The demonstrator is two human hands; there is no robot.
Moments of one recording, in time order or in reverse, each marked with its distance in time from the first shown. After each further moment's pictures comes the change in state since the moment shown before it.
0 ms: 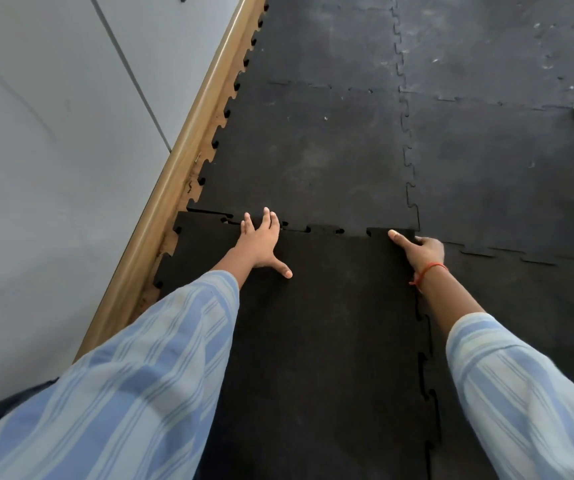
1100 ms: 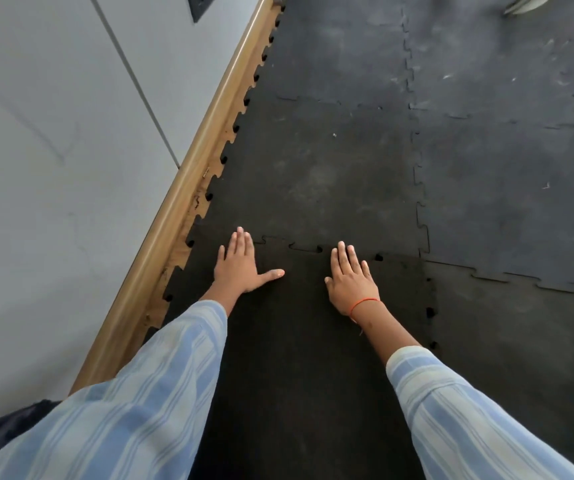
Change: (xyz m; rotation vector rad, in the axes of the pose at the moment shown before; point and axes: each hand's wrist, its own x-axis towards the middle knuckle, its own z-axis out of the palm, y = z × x) left_hand -0.004 -0.042 0.013 0.076 0.074 -0.149; right_hand -0.056 -0.001 0.099 -1.217 -0.353 -0.714
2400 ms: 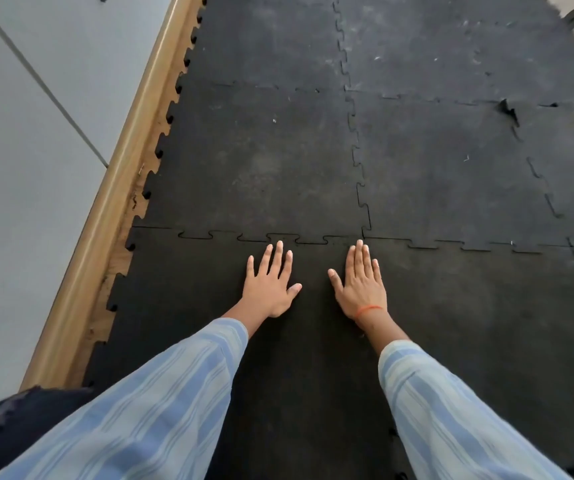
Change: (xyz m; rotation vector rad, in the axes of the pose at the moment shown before) left_hand -0.029 0.129 0.035 0.101 -0.050 0.316; right_hand -0.056 0.087 0.021 0.112 0.095 0.288
